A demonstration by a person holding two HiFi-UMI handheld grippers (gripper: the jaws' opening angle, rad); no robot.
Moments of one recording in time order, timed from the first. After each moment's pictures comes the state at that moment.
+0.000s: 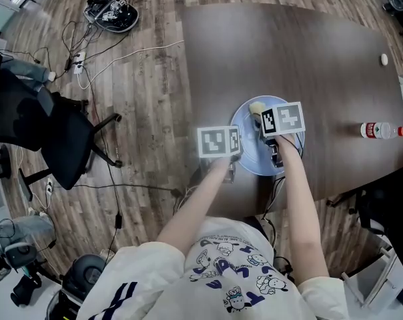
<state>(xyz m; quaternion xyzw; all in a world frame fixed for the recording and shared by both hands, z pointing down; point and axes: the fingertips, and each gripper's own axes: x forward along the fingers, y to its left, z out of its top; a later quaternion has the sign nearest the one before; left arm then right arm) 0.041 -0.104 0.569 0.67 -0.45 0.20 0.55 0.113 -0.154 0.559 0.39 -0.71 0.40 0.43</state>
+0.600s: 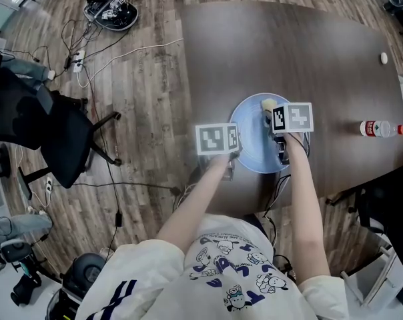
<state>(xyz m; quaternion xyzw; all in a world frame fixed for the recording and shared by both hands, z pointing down) 0.038 -0.105 0.571 0.67 -0.45 0.20 0.55 0.153 -0.162 0.563 0.44 -0.69 0.41 0.42</state>
